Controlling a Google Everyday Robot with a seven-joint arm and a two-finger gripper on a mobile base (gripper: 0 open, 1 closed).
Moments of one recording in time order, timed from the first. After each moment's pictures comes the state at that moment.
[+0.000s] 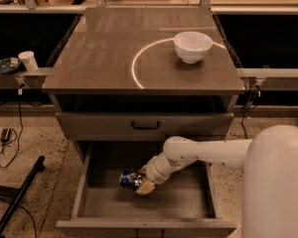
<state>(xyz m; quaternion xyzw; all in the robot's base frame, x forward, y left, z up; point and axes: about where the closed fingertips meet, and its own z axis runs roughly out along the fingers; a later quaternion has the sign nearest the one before) 0.517 0.027 0.403 -0.65 0.70 0.25 0.18</state>
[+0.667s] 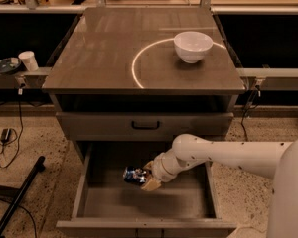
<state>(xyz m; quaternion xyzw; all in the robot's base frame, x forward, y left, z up) 0.512 0.009 0.447 -0.64 0.70 0.23 0.21</state>
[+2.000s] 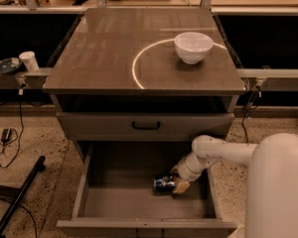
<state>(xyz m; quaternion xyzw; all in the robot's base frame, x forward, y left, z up) 0.542 -0.119 0.354 -0.71 0.67 0.18 0.14</state>
